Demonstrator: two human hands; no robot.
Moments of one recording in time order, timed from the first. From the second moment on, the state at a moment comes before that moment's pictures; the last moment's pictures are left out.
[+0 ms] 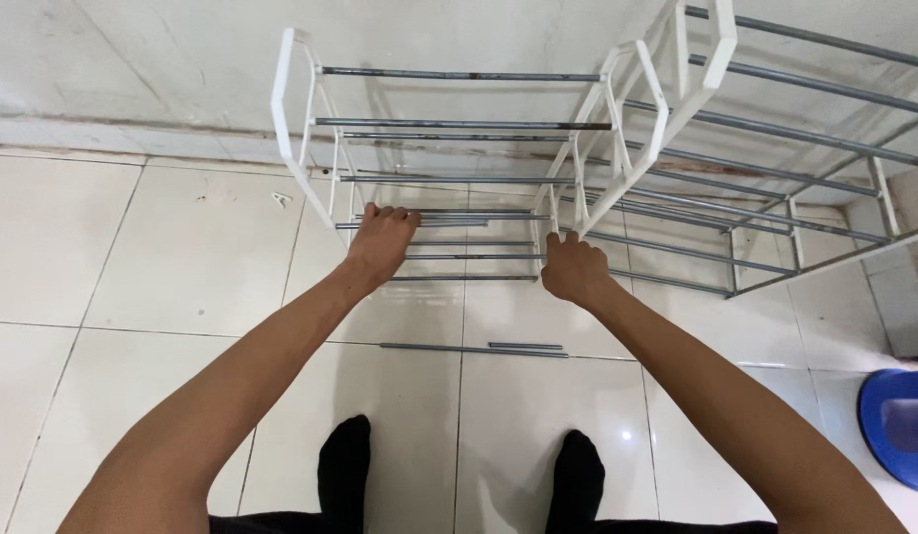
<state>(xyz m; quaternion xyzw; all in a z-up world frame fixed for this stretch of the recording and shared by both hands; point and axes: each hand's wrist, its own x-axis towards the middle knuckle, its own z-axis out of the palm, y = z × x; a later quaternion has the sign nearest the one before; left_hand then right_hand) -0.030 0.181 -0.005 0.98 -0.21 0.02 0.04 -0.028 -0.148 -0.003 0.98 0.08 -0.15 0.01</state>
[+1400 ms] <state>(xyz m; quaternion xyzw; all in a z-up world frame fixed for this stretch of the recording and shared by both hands) -0.066 0.284 0.041 0.90 -0.04 0.09 0.42 0.007 0.031 0.012 0.86 0.39 0.01 -0.31</state>
